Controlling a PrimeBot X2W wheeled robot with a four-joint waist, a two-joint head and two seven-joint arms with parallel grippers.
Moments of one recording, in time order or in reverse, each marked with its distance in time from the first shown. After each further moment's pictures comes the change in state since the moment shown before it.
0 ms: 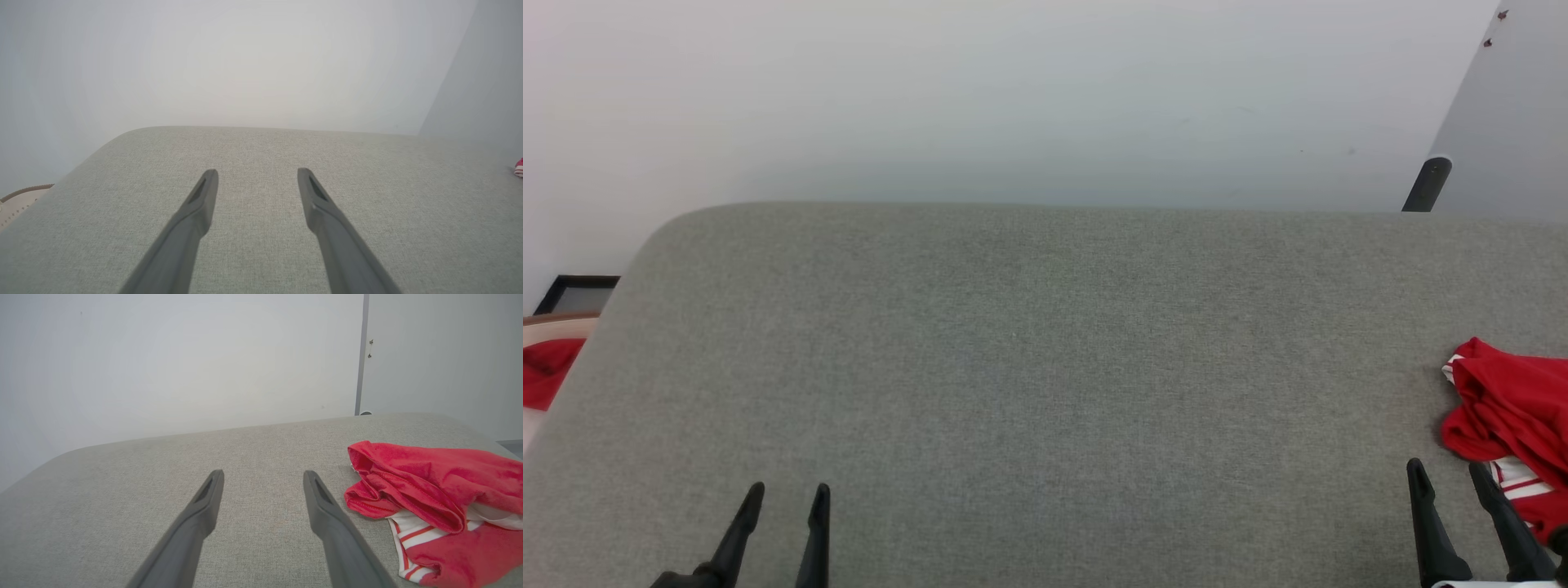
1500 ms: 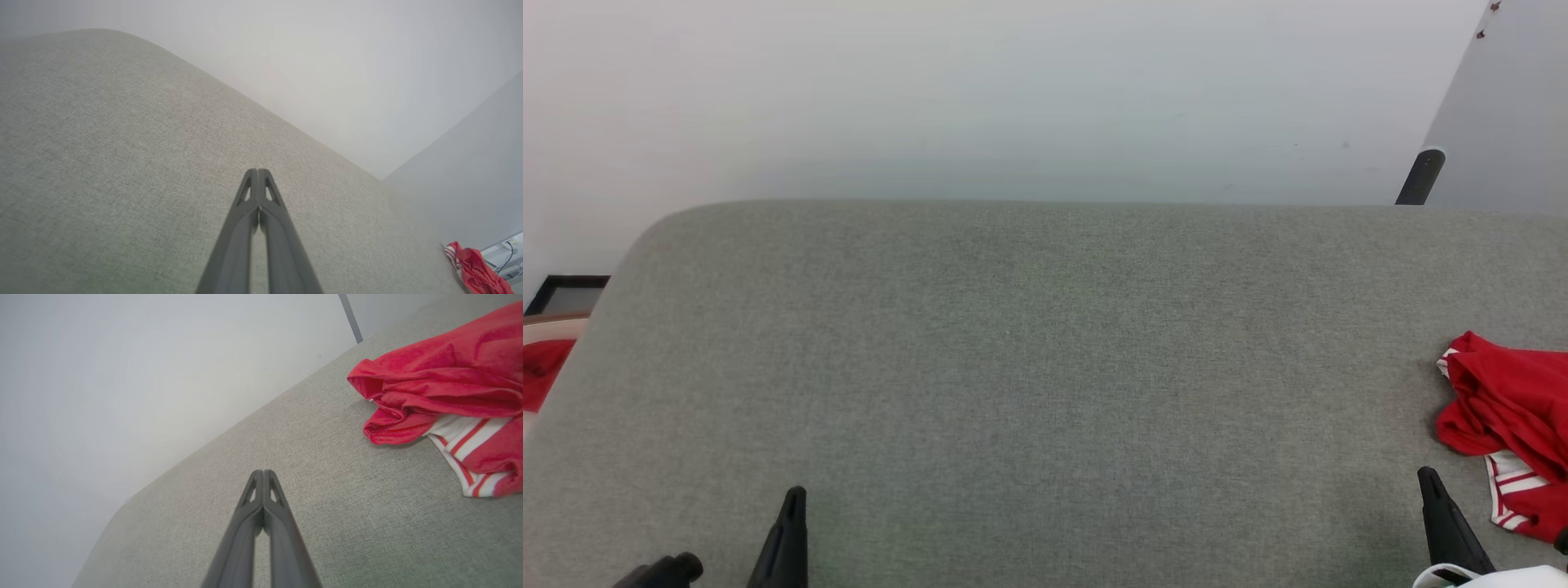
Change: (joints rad) left arm -0.060 -0.054 0.005 0.105 -0.430 0.000 0.106; right arm -0.058 0.040 -0.001 0.124 0.403 0.000 0.063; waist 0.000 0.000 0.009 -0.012
